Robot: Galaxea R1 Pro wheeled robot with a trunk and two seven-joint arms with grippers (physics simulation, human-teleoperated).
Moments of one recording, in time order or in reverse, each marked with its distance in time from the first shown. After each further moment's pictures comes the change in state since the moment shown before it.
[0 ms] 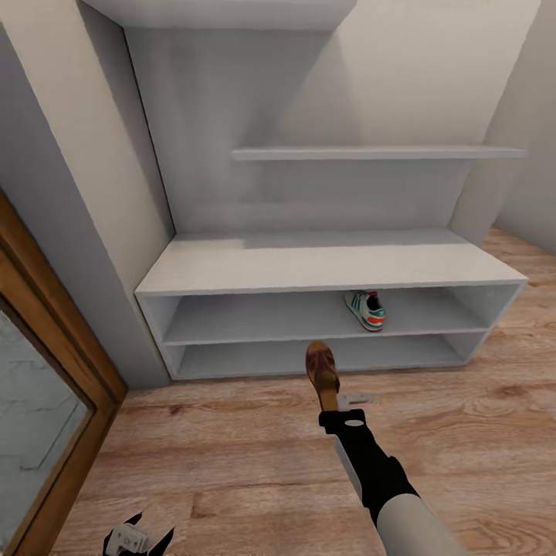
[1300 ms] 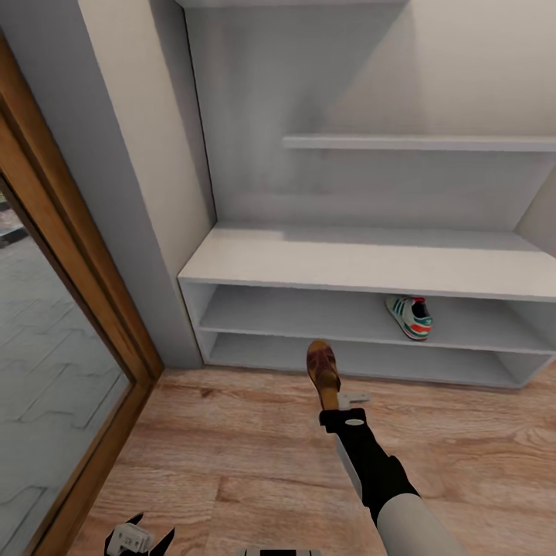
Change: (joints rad) left arm 0.000 -0.005 0.002 0.000 0.002 0.002 0.000; right arm 0.000 0.000 -0.002 -0.008 0.001 0.001 -0.005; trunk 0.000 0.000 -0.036
